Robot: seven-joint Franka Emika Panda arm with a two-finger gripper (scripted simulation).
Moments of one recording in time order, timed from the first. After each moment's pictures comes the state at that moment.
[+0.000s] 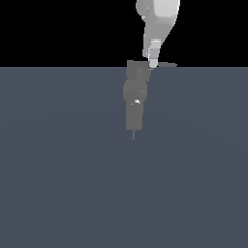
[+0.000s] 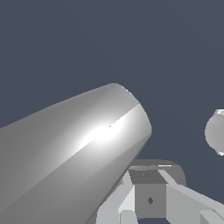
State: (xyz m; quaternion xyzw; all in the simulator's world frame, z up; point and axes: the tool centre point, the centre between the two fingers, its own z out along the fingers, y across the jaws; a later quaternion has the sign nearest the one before) arm -0.073 -0.068 0.295 0.68 -0.73 -0.08 0.07
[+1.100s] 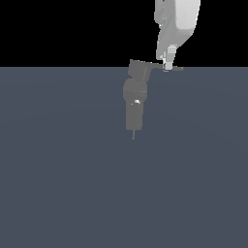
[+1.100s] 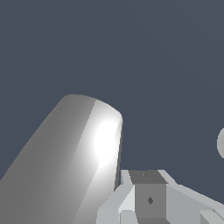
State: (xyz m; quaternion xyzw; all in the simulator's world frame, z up) arm -0.035 -0.116 0.288 0.68 -0.73 -0.08 0.07
